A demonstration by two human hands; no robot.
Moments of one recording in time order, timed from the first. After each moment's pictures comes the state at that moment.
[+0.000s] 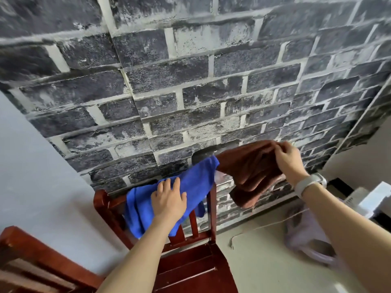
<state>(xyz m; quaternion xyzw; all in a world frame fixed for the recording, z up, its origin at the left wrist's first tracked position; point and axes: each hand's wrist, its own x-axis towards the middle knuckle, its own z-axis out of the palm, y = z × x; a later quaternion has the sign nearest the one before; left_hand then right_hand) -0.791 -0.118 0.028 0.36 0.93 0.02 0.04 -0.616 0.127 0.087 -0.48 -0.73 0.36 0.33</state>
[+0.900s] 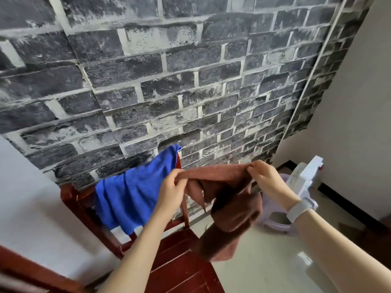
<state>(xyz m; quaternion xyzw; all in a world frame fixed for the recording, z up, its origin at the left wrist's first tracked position) -0.679 -0.120 0.072 0.36 0.72 0.55 0.22 -0.487 0.027 0.093 -0.43 -0.76 0.41 0.24</state>
